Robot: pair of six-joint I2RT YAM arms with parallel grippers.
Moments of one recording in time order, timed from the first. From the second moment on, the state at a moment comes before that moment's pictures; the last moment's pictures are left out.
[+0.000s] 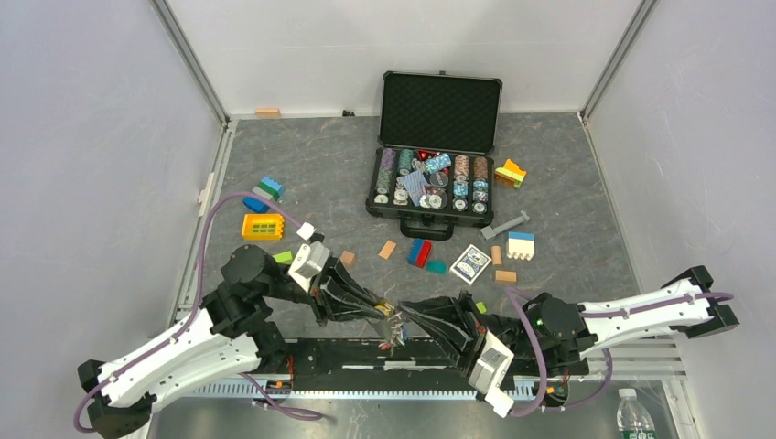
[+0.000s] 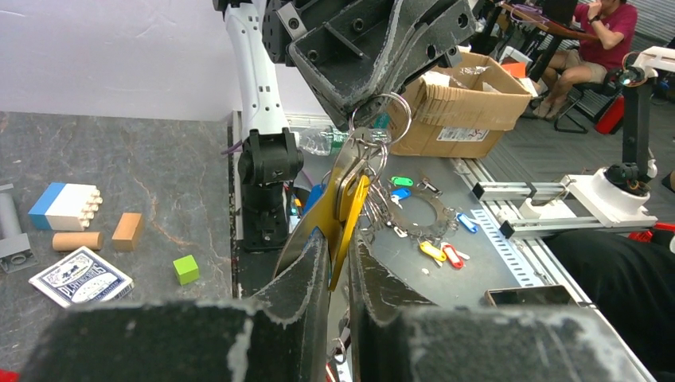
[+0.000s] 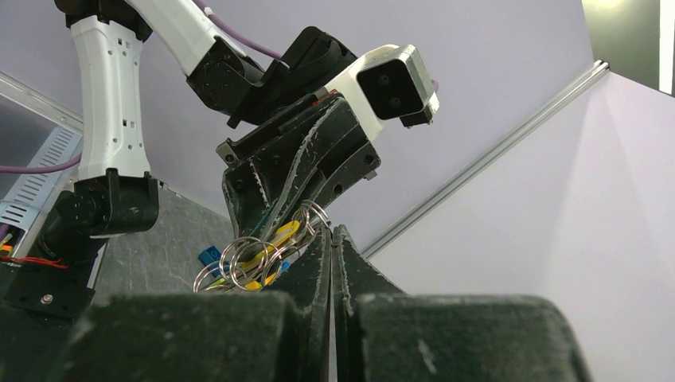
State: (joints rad) left arm -0.97 0.57 0.65 0.12 0.81 -0.34; right arm 1.76 0.75 0.62 0.48 0.23 -0.96
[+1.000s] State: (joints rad) left arm -0.97 0.54 0.65 0.04 0.75 -0.30; right arm 1.76 0.76 0.62 0.50 0.31 -0.94
